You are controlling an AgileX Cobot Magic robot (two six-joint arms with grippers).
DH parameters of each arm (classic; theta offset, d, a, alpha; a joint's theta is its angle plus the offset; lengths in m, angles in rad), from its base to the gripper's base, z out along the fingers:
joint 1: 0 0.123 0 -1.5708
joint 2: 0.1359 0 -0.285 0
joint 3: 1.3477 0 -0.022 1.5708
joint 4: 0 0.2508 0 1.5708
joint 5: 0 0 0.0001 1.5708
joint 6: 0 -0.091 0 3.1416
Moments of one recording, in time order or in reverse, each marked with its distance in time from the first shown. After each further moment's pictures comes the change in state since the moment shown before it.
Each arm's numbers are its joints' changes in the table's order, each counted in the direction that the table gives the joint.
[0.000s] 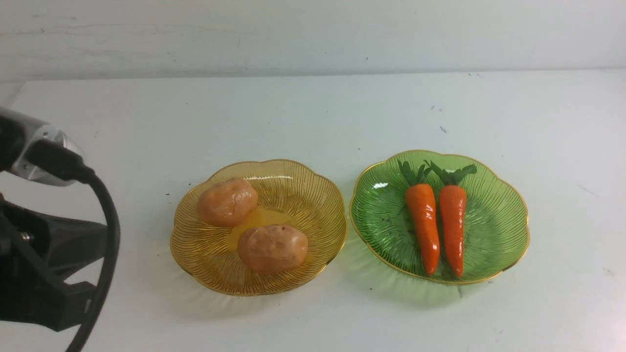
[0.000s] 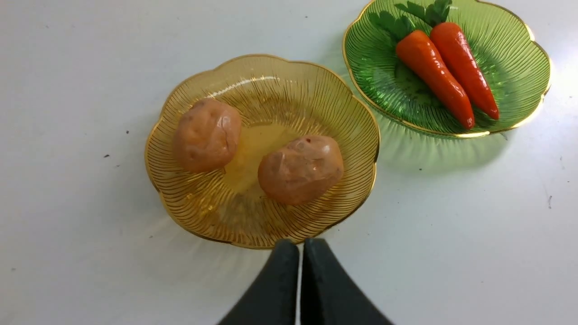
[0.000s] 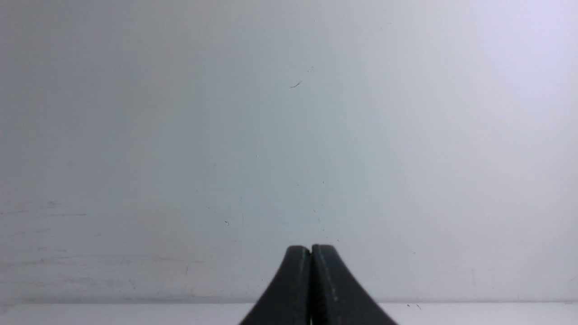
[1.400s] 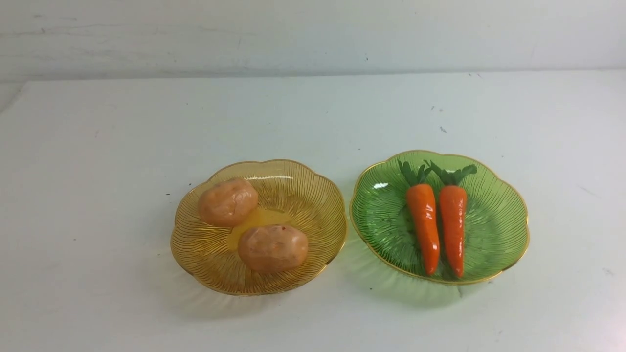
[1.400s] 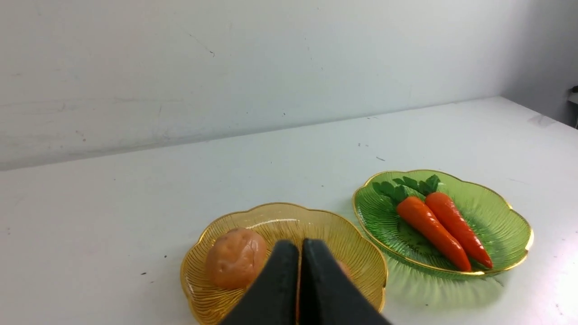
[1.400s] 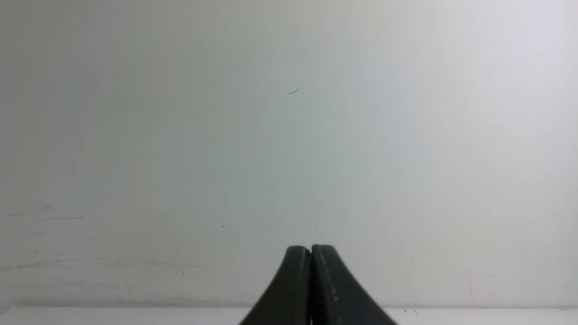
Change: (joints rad) right arm 0.000 0.000 0.003 -0.002 -0.007 -0.001; left arm 0.023 -0.539 0.339 0.055 0.279 0.087
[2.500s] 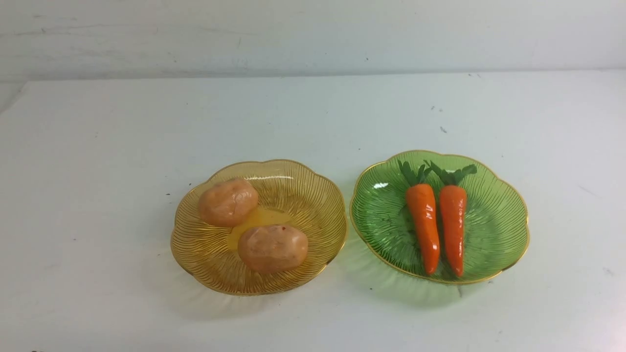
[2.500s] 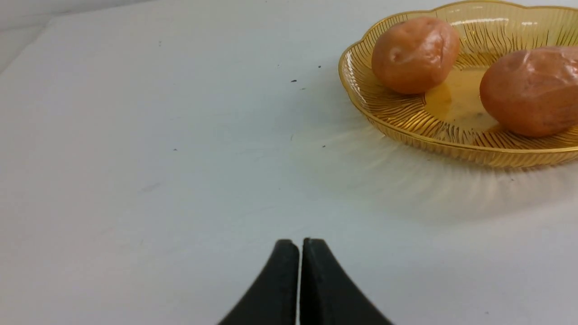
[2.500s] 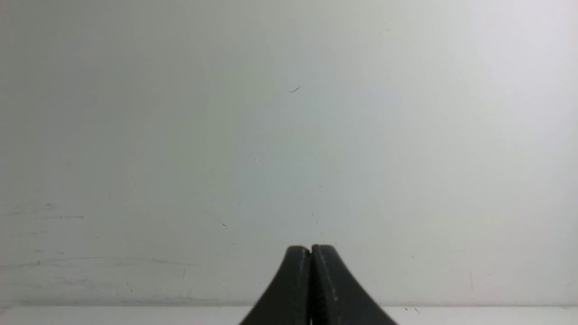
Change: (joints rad) right arm 0.000 0.000 0.000 0.000 -0.002 -0.005; left arm 0.352 -0.176 0.586 -0.003 0.210 -0.156
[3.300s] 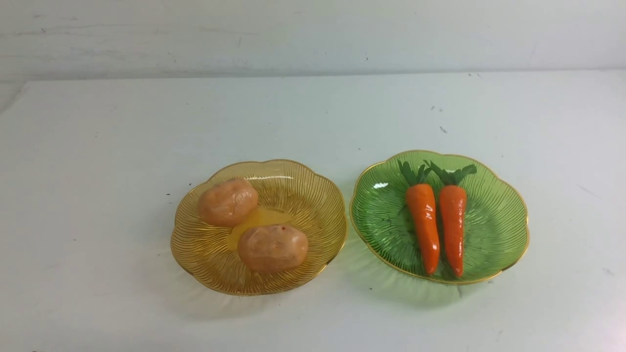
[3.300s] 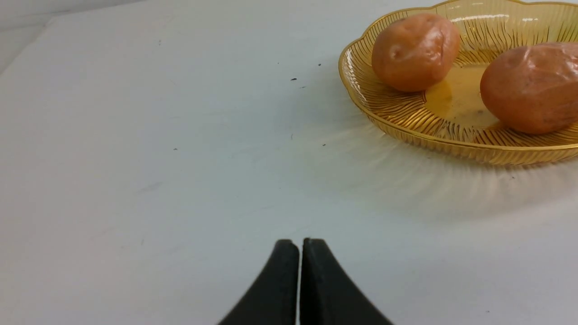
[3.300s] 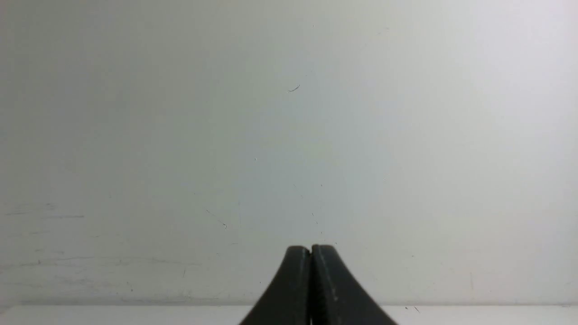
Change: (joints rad) right arm -0.001 0.000 0.000 -0.029 -0.012 0.018; left arm 0.000 0.000 0.000 0.000 0.000 -0.005
